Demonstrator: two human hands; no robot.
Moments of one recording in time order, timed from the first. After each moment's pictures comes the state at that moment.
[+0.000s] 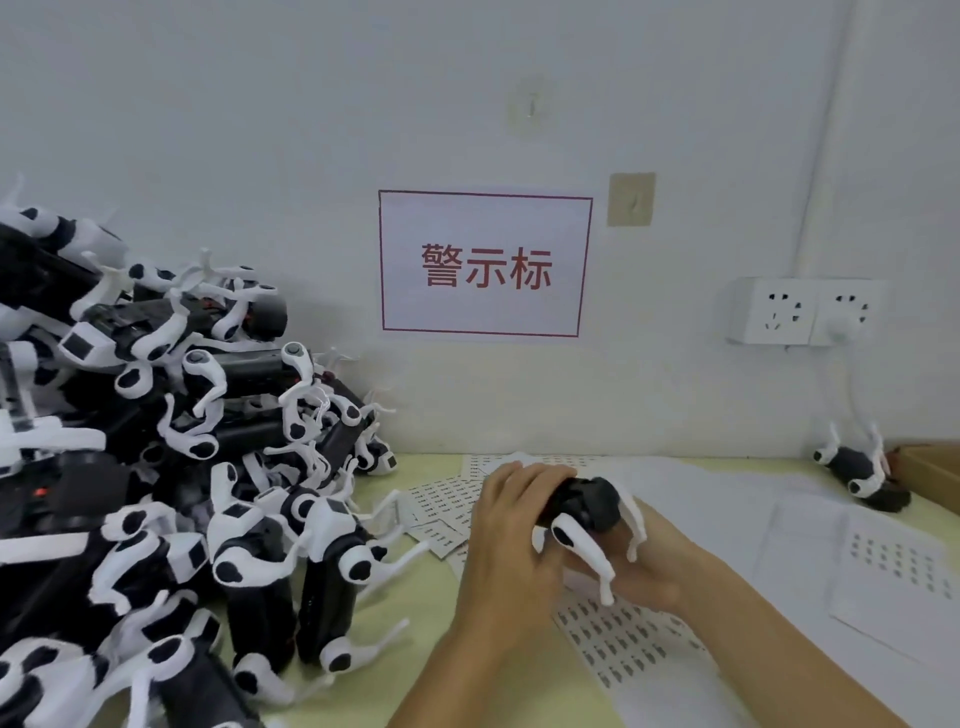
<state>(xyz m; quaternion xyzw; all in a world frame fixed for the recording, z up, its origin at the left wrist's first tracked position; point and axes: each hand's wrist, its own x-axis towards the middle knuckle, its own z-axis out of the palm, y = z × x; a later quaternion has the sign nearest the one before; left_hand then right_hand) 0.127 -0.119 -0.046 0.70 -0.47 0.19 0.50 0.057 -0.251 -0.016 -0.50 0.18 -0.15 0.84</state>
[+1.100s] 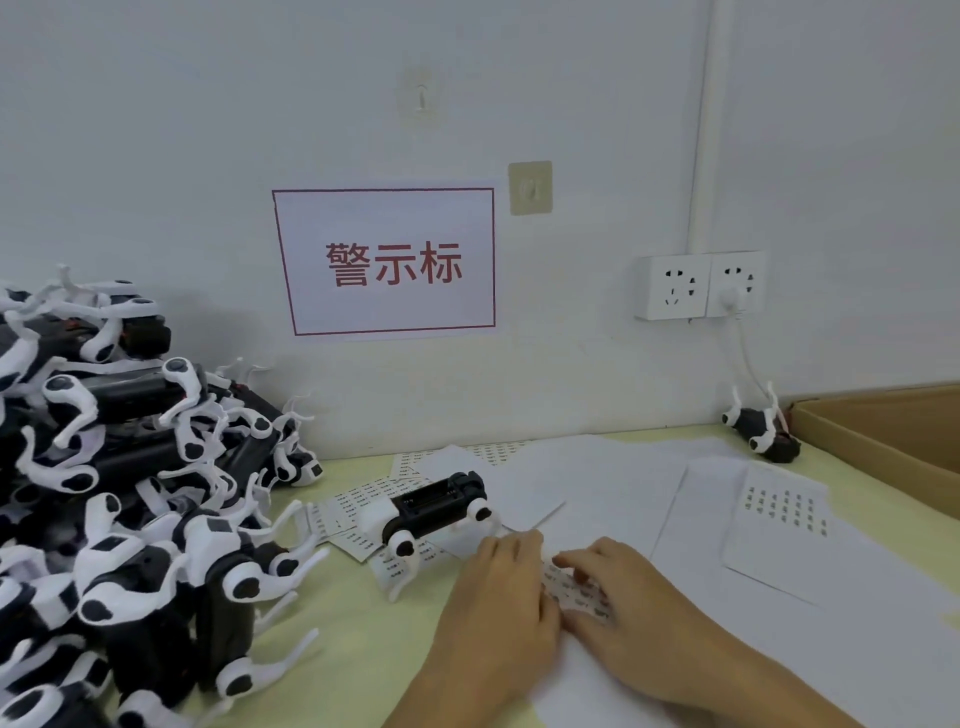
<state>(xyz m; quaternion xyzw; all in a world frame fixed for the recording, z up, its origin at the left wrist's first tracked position) 0.081 -0.148 -0.073 0.82 -0.53 0.08 0.21 -0.037 -0.275 -0.071 -0.95 0.14 -0.15 0.23</state>
